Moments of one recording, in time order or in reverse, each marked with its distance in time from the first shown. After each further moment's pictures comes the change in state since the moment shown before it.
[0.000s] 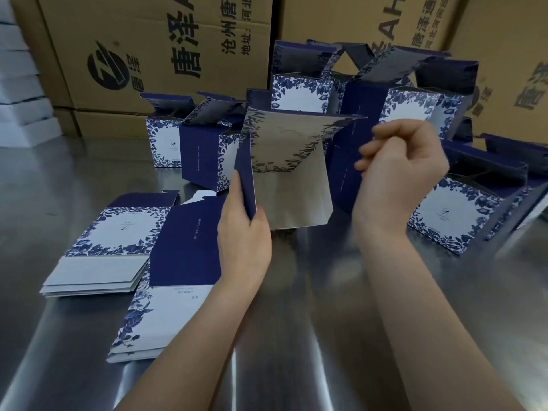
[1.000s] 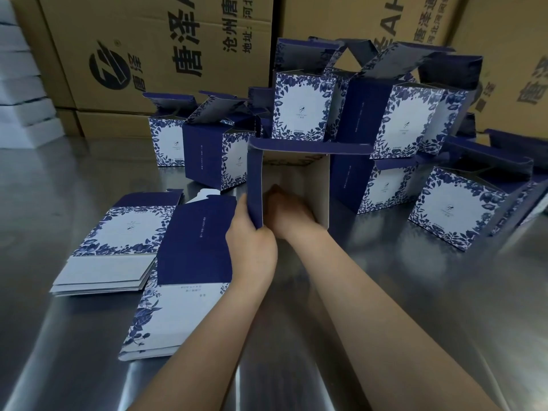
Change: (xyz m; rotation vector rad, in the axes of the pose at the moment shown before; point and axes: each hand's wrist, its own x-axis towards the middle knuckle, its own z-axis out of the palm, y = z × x) left_hand -0.002 -0.013 0.005 -0.008 0.018 -0.121; right_hand -0.039 0.099 0.056 -1.166 -1.220 0.064
